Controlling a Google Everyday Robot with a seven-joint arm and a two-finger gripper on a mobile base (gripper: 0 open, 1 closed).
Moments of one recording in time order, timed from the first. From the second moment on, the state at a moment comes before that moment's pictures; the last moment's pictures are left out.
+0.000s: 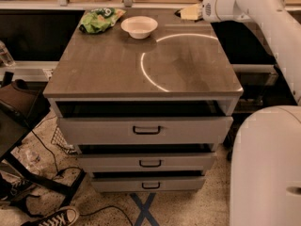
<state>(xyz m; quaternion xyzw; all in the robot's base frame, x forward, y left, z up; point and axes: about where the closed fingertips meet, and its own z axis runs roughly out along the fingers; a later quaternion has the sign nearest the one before) 0.863 -0.175 0.946 -0.21 0.81 0.15 0.53</state>
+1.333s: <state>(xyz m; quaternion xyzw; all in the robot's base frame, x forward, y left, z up) 0.867 -0.167 0.936 -0.21 0.81 0.15 0.53</state>
